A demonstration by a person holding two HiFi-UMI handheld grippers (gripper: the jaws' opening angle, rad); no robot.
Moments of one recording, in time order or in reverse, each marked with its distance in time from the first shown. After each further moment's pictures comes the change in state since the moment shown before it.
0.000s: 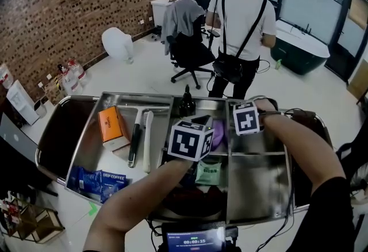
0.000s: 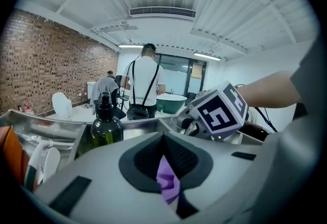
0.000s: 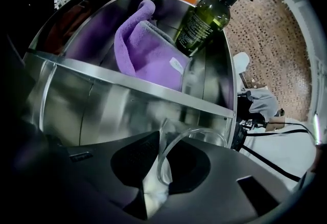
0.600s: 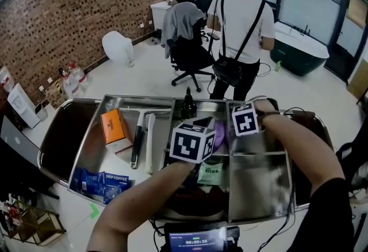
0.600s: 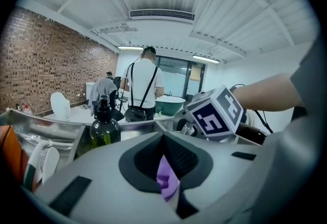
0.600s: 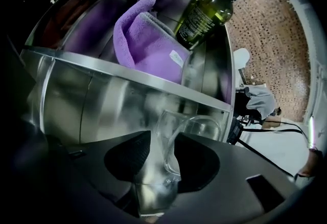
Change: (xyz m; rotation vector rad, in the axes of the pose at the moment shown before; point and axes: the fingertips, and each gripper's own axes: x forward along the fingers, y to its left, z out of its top) left arm -0.013 -0.008 0.004 -0.005 -0.022 -0.017; right arm -0.005 0.005 0.000 -0.019 0.051 -0.001
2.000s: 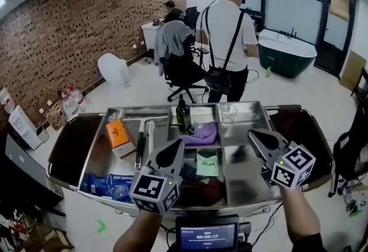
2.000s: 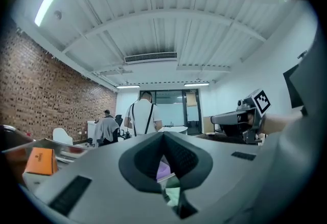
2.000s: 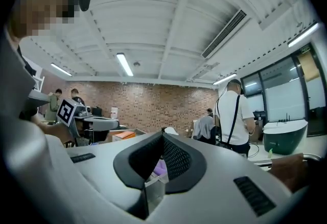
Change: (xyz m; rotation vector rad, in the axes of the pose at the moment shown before) left arm -0.205 -0.071 -0.006 0.169 -0.405 0.029; right arm -0.283 0.148 -0.006 1.095 -1.364 -0.554
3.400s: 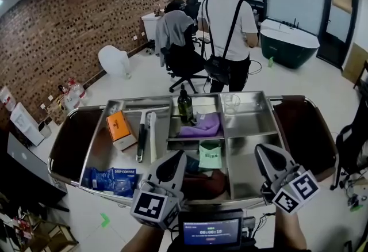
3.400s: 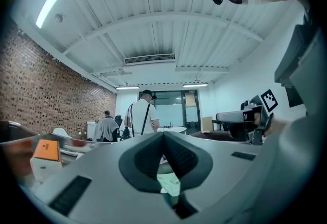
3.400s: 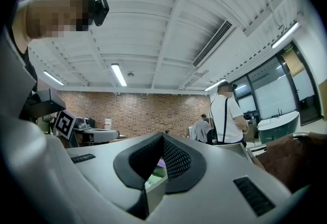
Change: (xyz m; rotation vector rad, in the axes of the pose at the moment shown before) left arm -0.033 -0.021 -0.023 0.007 -0.016 0.004; right arm -0.045 0.033 -0.017 0.076 -0.120 -0.083
